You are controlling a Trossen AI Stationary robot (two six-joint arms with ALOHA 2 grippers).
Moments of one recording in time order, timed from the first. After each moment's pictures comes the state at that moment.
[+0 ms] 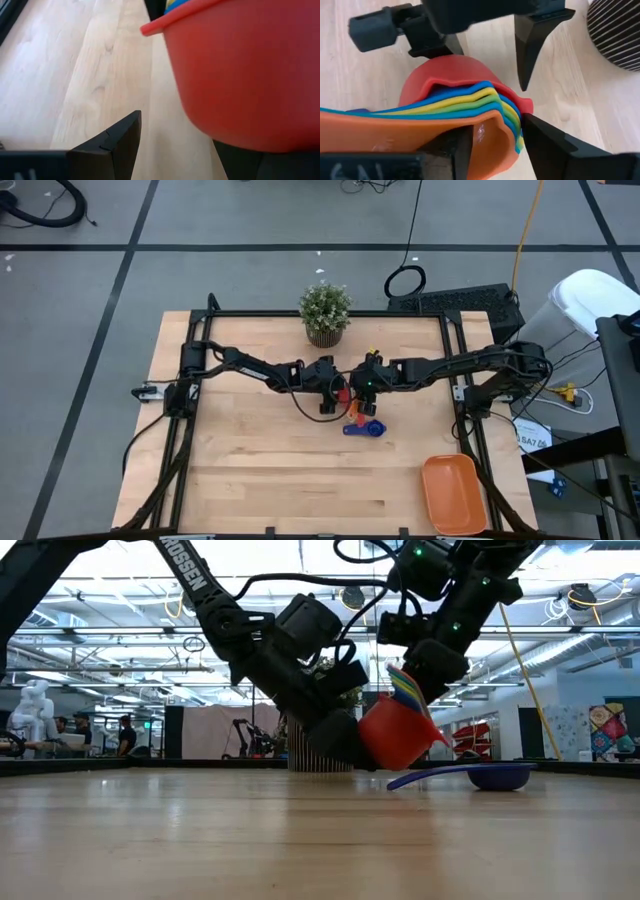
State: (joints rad) left arm 0.14 2.06 1.13 0.31 -0.08 0.28; right arm -0.03 1.53 0.86 -0.30 0.14 0.04
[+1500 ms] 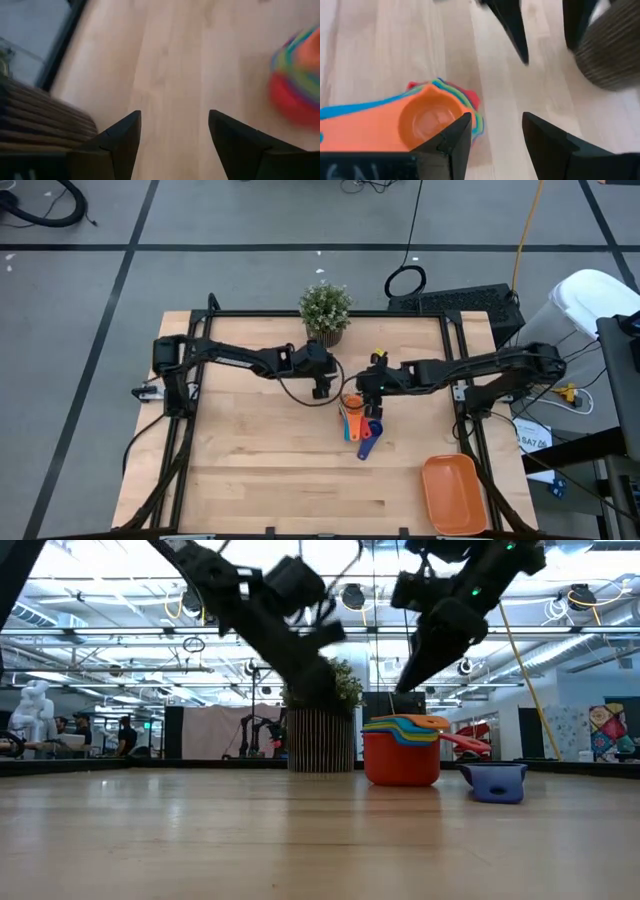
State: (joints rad) left arm 0.18 1.86 1.14 0.03 -0.13 0.27; right arm 0.00 1.38 0.86 -0.39 0.22 0.01
